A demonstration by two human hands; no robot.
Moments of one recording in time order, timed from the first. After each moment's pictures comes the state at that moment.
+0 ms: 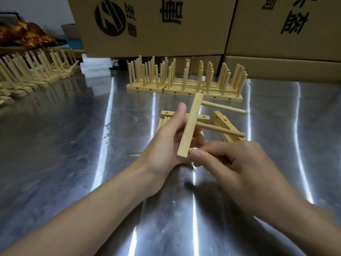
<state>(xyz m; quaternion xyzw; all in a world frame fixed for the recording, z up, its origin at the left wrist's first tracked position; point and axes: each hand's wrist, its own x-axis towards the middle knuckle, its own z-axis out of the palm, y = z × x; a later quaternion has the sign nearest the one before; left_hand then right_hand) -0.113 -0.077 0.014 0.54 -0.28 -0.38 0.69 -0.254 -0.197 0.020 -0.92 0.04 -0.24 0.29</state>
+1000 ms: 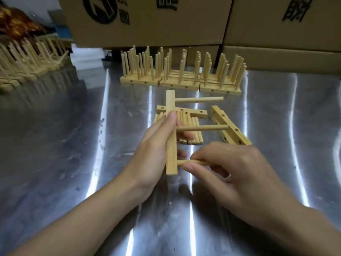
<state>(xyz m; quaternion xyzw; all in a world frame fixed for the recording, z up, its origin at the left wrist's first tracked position) -0.115 -0.071 0.001 0.55 -0.27 -0.32 0.72 -0.258 -0.194 0.010 -0.94 0.01 -0.26 0.21</state>
